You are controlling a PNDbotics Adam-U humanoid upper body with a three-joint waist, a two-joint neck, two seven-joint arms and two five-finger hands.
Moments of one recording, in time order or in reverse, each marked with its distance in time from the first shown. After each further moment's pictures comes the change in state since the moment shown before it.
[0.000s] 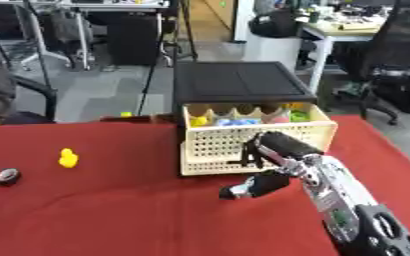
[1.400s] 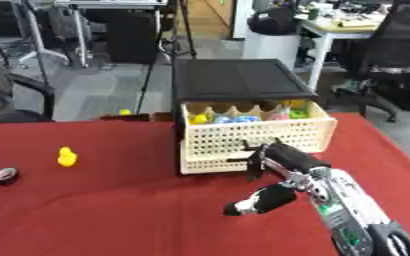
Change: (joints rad) left arm 0.011 -0.004 0.010 0.000 -0.016 0.005 0.003; right arm 0.085 -0.018 0.016 -0.100 -0.045 0.019 0.068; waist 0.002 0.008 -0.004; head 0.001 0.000
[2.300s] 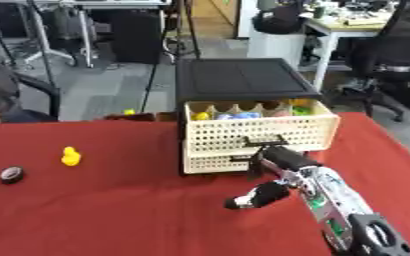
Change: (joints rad) left arm 0.015 -0.008 0.011 -0.018 0.009 0.007 0.006; right arm -0.072 0.026 -0.012 0.173 0.086 0.006 -0.054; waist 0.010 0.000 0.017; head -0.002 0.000
